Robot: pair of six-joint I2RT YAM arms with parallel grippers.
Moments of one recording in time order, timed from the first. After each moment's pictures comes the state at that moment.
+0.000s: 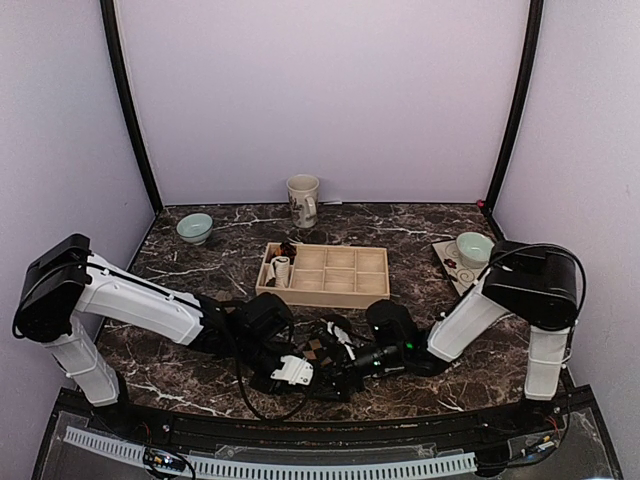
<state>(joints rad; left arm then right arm) -1.08 1.67 0.81 -0.21 0.33 0.81 1.07 2.00 0.69 0.81 -0.74 0.33</state>
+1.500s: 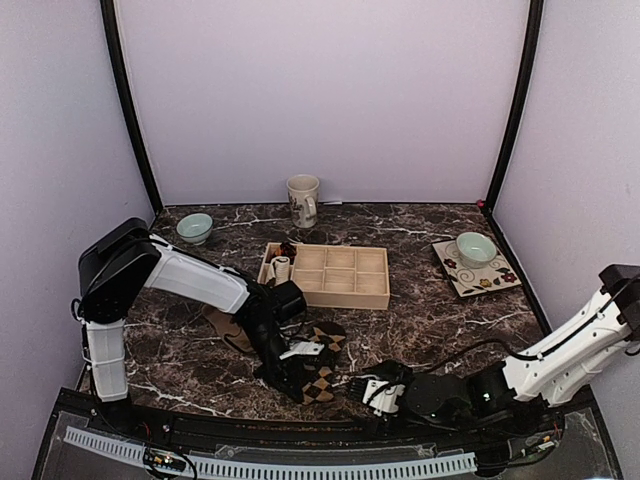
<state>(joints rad) -0.93 1.99 1.12 -0.66 0.86 0.78 1.61 1.32 0.37 0.34 0.49 -0.07</state>
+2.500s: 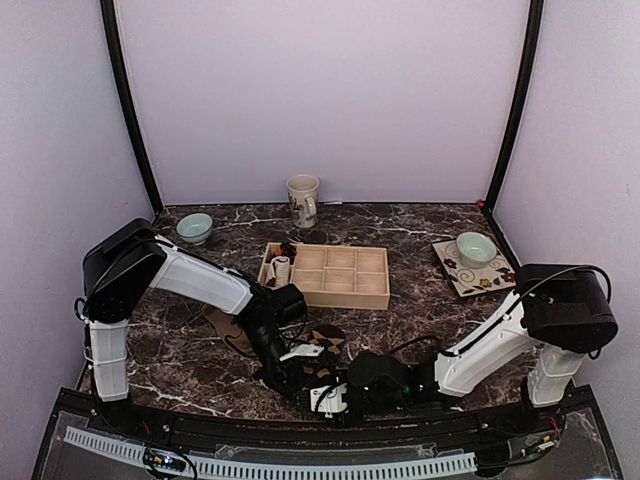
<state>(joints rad) -0.93 2.02 1.13 -0.70 0.92 0.80 1.42 1.81 0.64 0.57 0.07 -0.46</state>
